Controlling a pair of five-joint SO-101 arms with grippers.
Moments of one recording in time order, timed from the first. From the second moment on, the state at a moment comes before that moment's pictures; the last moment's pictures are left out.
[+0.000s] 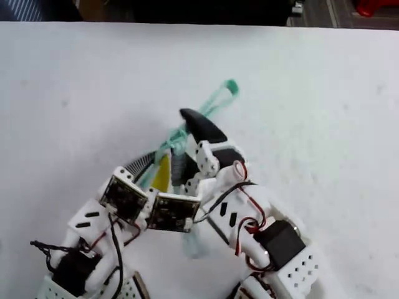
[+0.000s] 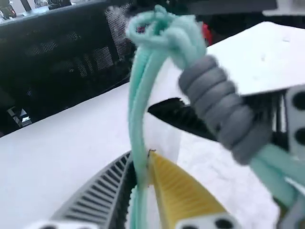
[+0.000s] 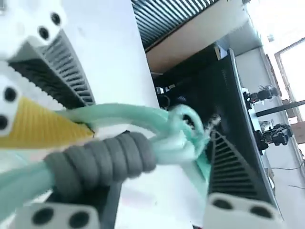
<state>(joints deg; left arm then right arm) 25.0 -104.3 78.4 50.7 -7.1 -40.5 -68.4 51.4 39.1 58.3</state>
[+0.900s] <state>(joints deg) 25.8 -105.0 83.9 45.1 -6.8 -25.2 -85.1 57.0 38.6 62.5</state>
